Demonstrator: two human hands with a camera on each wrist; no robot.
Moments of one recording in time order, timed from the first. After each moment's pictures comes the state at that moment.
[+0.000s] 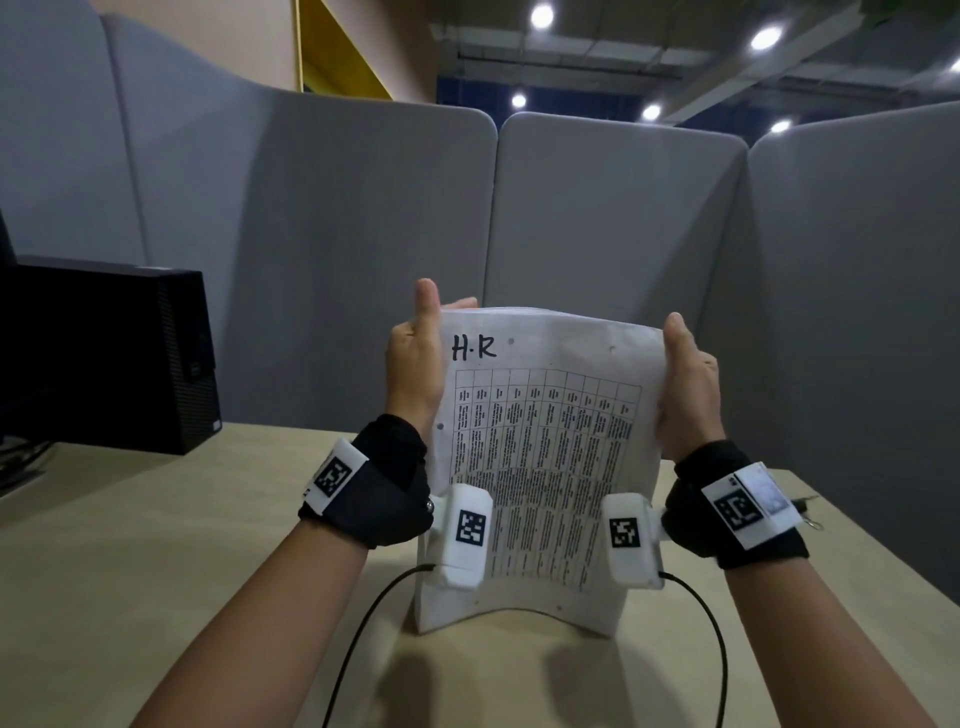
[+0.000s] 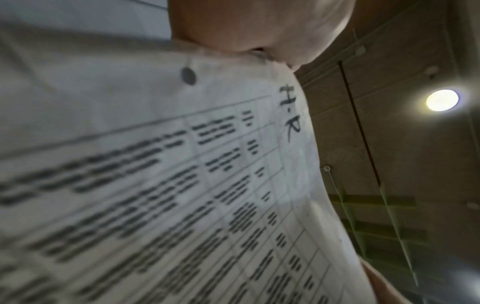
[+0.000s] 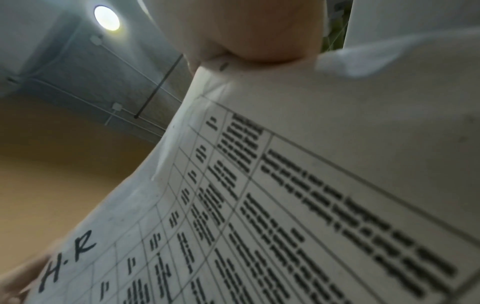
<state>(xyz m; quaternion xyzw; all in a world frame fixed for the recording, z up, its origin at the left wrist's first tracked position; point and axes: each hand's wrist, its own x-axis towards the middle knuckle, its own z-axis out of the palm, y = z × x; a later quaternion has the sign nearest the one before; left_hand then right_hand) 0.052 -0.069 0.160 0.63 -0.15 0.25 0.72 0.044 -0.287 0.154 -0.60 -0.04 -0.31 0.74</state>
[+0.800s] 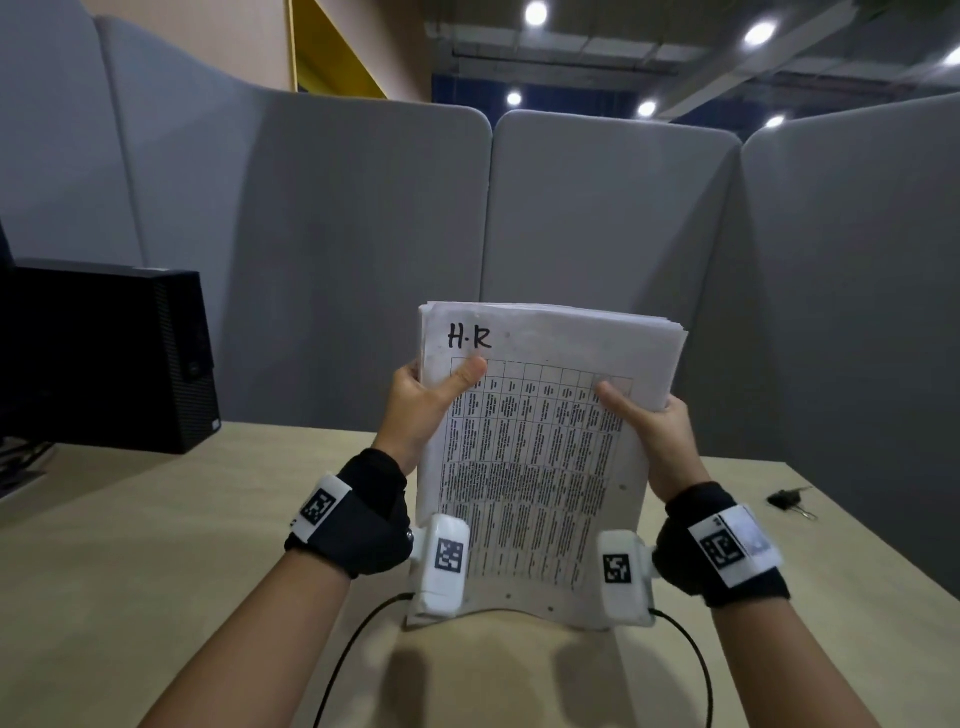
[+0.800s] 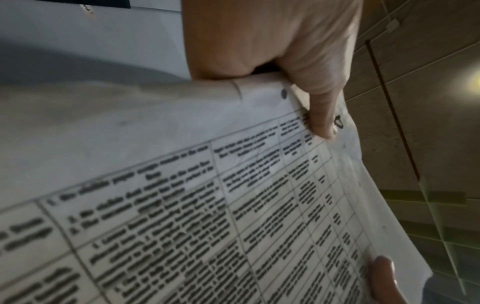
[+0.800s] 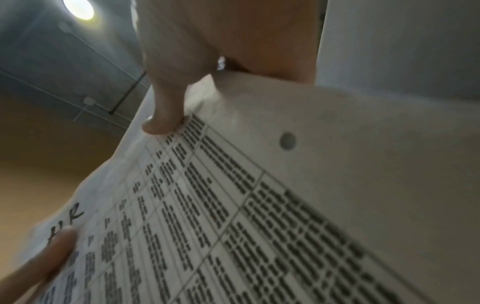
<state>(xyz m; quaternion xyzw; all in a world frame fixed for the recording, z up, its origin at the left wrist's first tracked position) 0.052 -0.063 0.122 0.63 -0.18 0.12 0.75 0.033 -0.291 0.107 -0.65 -0.11 -0.23 0.71</state>
